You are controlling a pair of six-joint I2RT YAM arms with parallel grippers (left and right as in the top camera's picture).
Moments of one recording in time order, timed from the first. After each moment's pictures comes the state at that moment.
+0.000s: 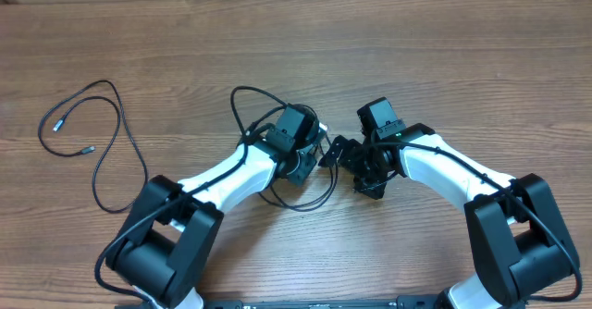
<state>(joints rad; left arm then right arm) -0.58 1.81 1.00 -0.37 0.02 0.08 0.41 1.75 0.95 -0.54 -0.42 0.91</state>
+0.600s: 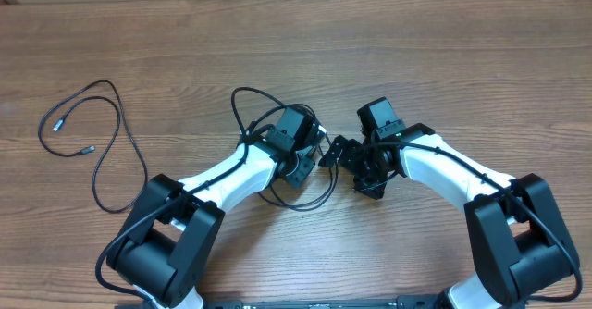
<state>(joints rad) -0.58 1.81 1.00 -0.39 0.01 0.09 0.41 1.75 0.95 -0.54 -0.42 0.91</state>
